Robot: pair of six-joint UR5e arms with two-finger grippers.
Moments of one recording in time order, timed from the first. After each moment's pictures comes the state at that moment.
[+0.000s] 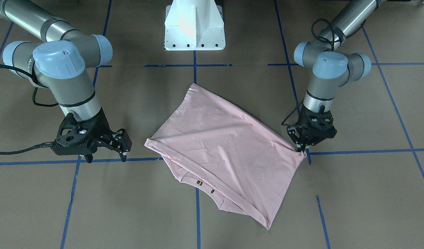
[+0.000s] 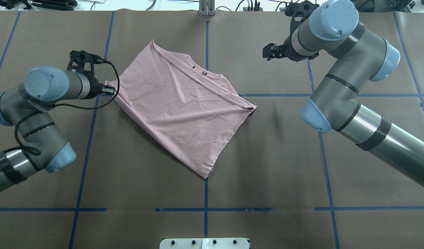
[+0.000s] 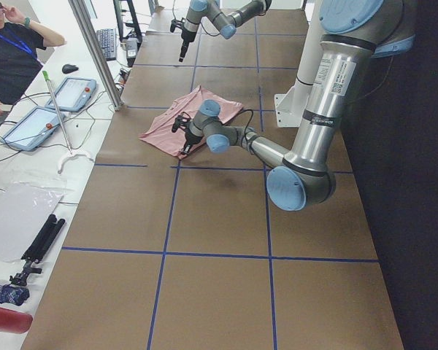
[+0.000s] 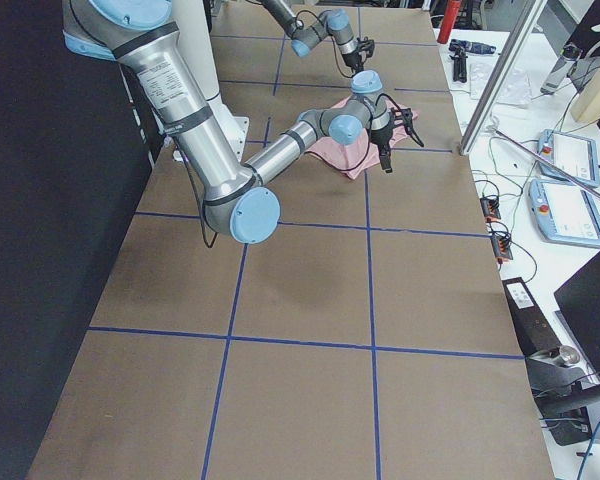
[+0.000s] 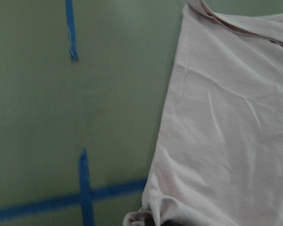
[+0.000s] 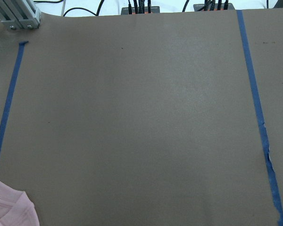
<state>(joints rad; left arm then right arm) -0.79 -2.00 -1.42 -2.18 -1.66 -0.83 0.84 -1.00 1.60 -1.32 1.81 1.03</state>
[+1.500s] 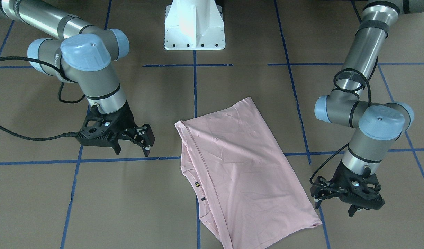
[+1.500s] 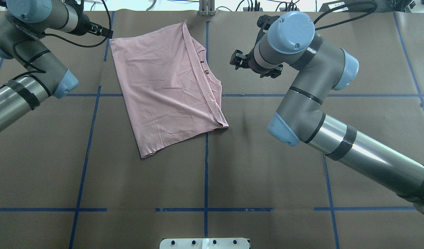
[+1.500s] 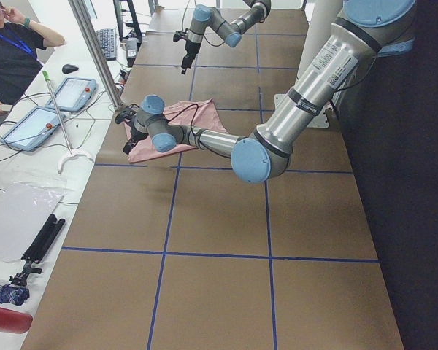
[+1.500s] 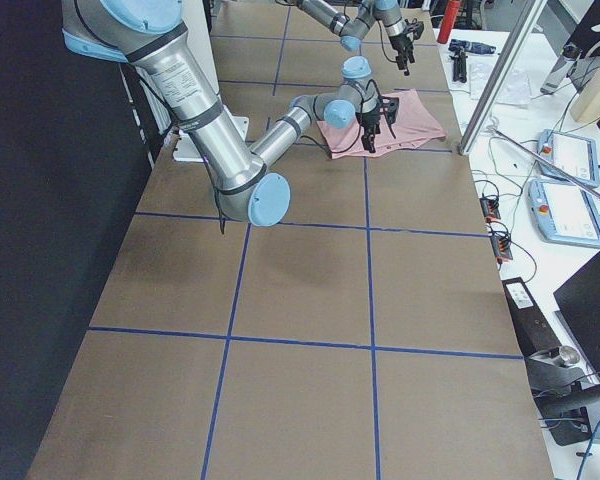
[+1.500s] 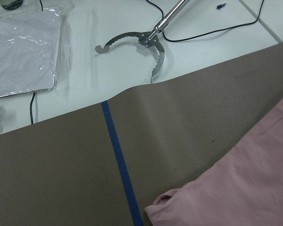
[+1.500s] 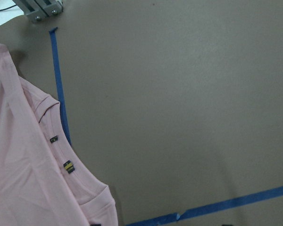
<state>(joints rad) -1.01 -2.22 -1.08 -2.41 -1.87 -0.61 0.71 -0.86 1.52 -1.34 1.80 1.43</state>
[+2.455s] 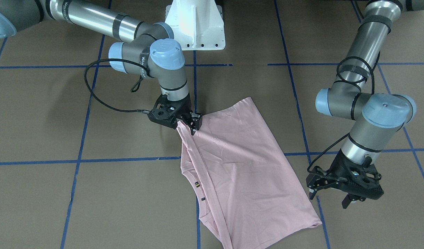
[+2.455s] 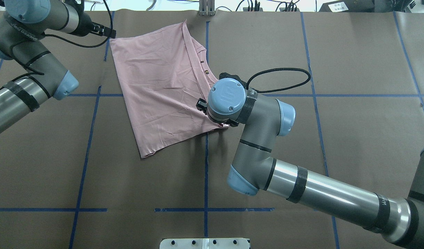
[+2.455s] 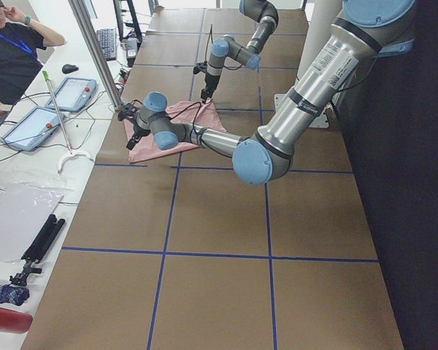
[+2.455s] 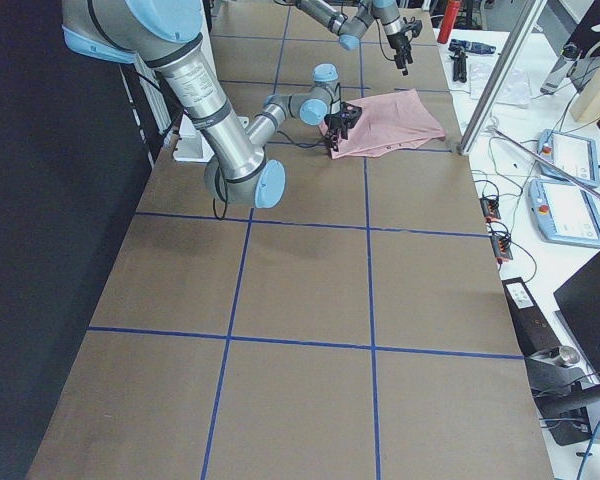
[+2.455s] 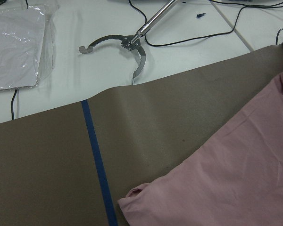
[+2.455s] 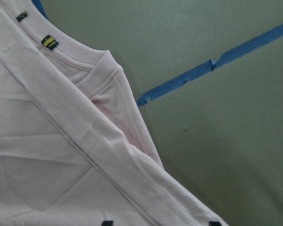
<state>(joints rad) -1.00 -2.22 -1.11 -2.42 -1.89 -0.66 0.49 -0.79 1.42 -1.37 1.67 1.70</state>
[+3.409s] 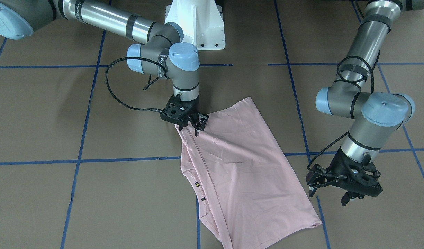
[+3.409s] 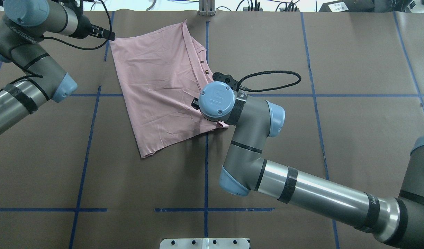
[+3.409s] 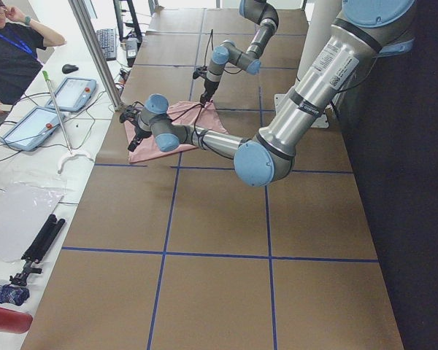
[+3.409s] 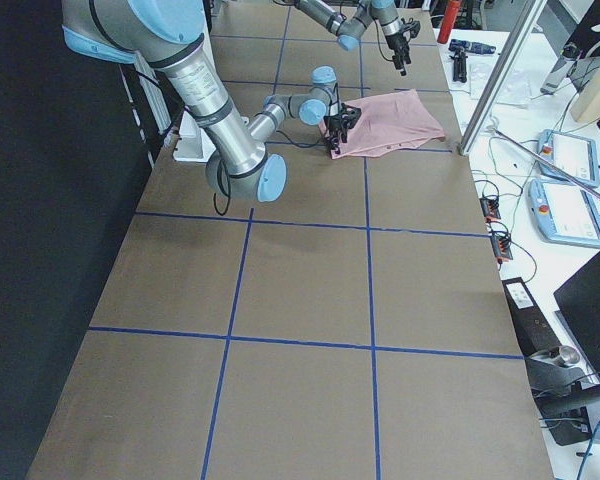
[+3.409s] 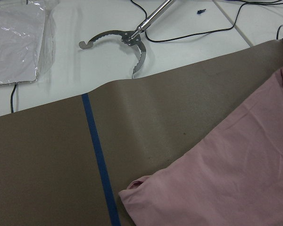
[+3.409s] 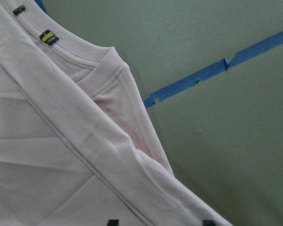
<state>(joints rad) -1.00 -2.20 -1.12 -2.42 -1.89 -0.67 0.47 -0.74 1.34 -1.37 1.62 1.69</state>
